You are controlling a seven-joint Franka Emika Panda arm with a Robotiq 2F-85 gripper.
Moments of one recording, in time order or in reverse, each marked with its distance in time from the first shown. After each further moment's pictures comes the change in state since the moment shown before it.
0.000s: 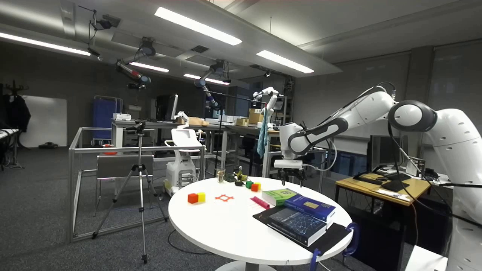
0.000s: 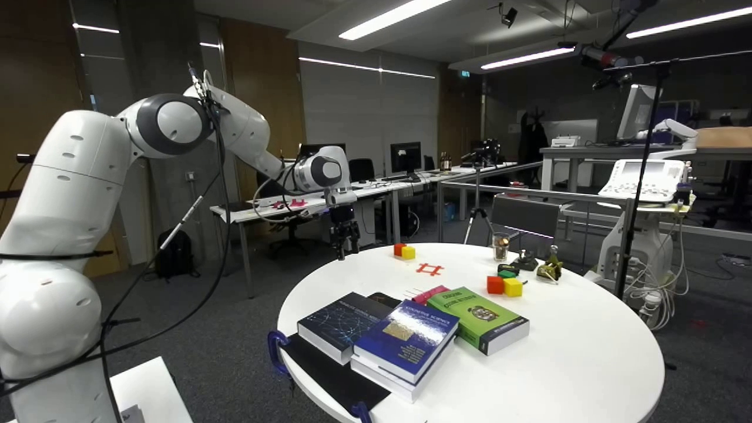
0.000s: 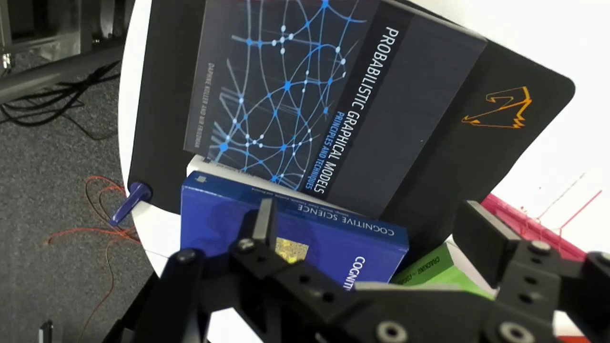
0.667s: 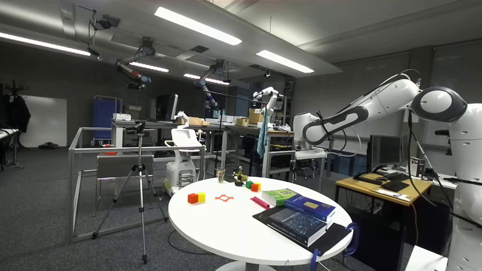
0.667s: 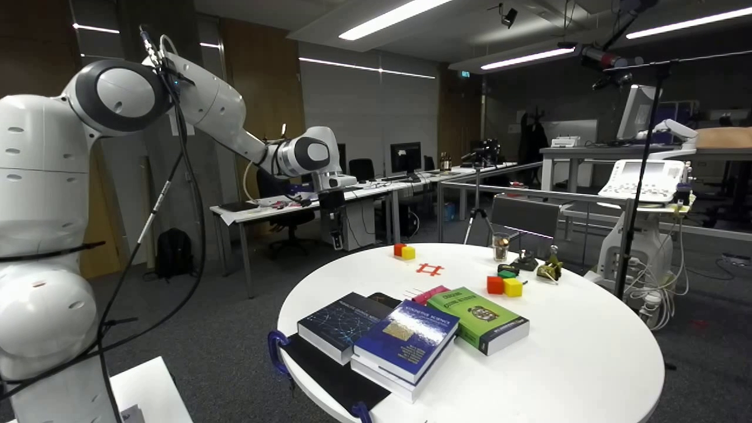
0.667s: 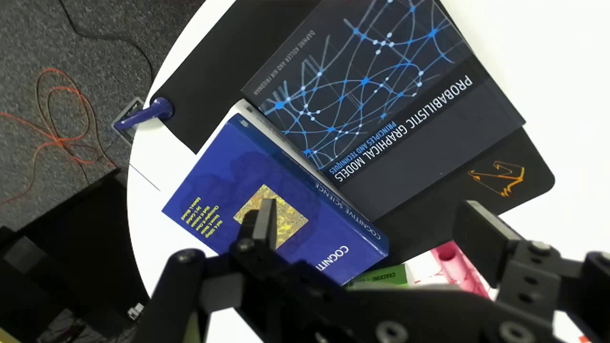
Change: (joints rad) arm -0.063 -0.238 0.035 -0.211 -0.015 0.007 -0.490
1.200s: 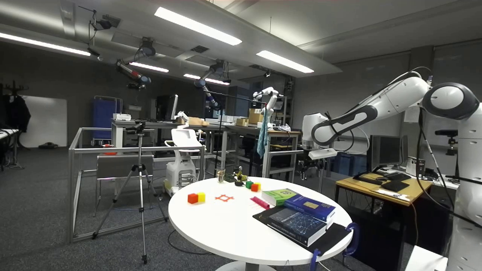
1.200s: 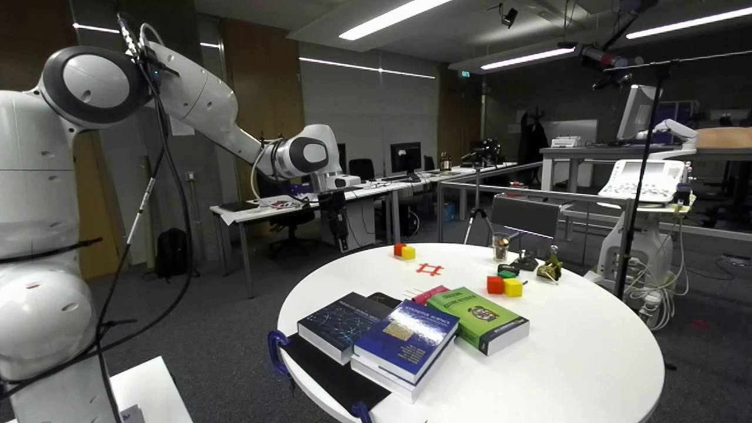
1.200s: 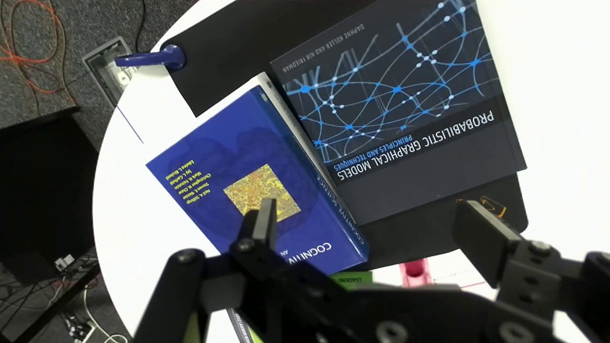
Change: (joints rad) arm -0.055 -0.087 0.002 -0.122 0.004 0.090 -0.325
